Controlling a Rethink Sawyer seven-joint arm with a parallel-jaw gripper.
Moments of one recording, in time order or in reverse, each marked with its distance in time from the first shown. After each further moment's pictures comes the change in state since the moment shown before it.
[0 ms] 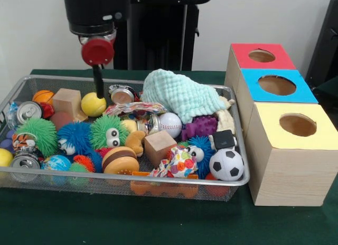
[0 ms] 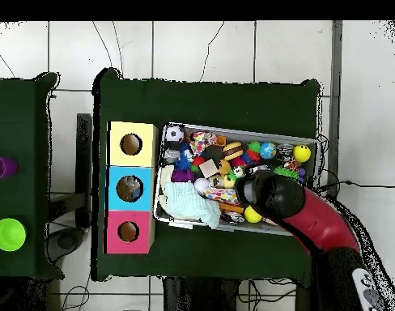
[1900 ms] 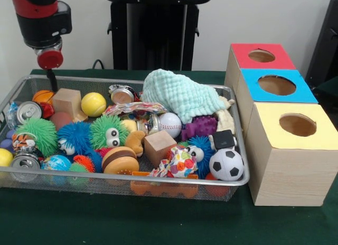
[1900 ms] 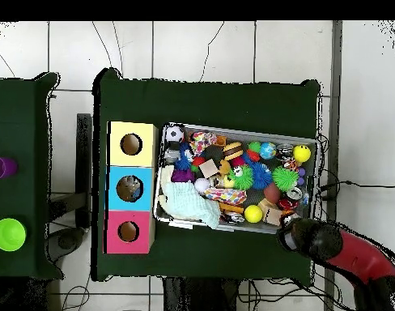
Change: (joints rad) arm -0.371 0.102 0.135 0.018 -0.546 0.002 -0.016
